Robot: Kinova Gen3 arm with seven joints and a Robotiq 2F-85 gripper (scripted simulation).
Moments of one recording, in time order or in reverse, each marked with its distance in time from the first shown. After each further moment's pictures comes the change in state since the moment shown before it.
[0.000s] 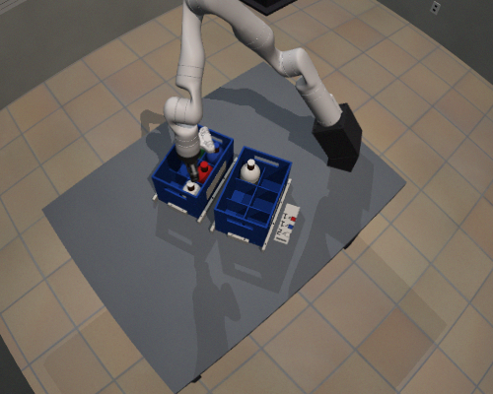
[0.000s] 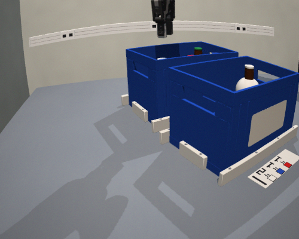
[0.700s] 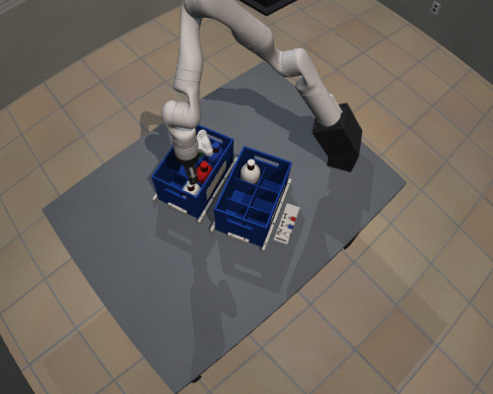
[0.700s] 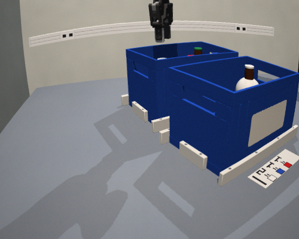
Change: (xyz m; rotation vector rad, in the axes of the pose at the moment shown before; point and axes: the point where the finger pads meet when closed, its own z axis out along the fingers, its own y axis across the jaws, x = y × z) arm -0.006 0.001 0.012 0.000 0.004 -0.001
